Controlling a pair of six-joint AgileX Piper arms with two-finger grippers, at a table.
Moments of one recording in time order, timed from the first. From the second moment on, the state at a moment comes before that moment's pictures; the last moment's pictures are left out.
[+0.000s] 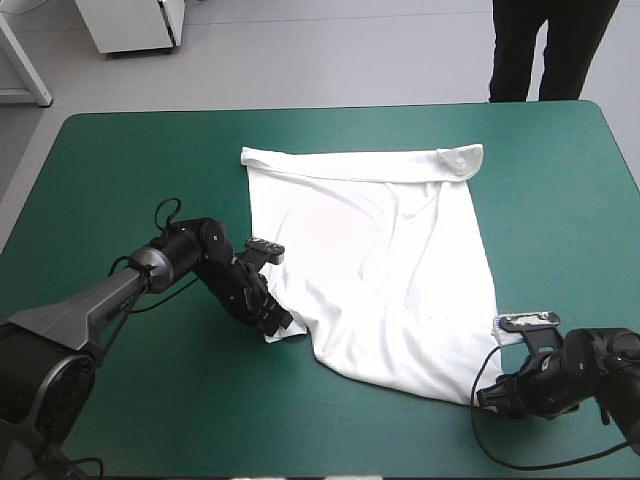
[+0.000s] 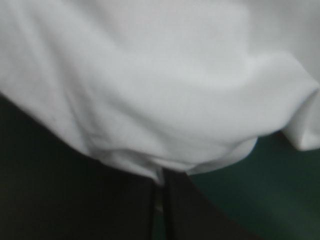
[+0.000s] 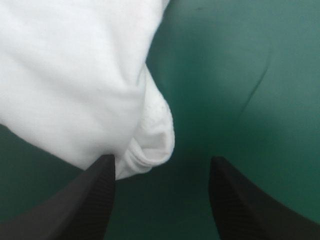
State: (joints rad) left arm -0.40 1.72 -1.10 -0.43 1.04 0.42; right arm 0.13 1.00 -0.55 0.11 1.03 -0.10
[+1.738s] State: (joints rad) left arm -0.40 0.95 -2.16 -0.32 1.26 0.19; right arm 0.13 0.96 -2.07 0.18 1.25 -0.11
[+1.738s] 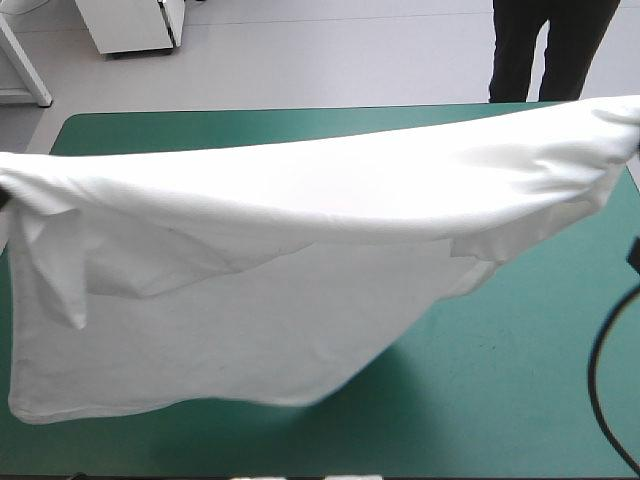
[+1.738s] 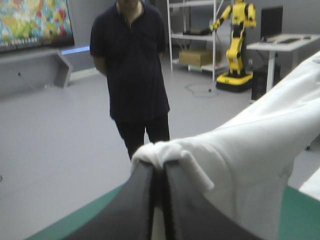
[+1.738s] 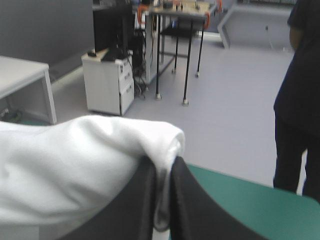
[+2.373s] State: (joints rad) left arm -0.40 1.23 -2.07 -0.15 1.26 0.14; right arm 0.13 1.19 -2.14 0.16 1.22 -0.14
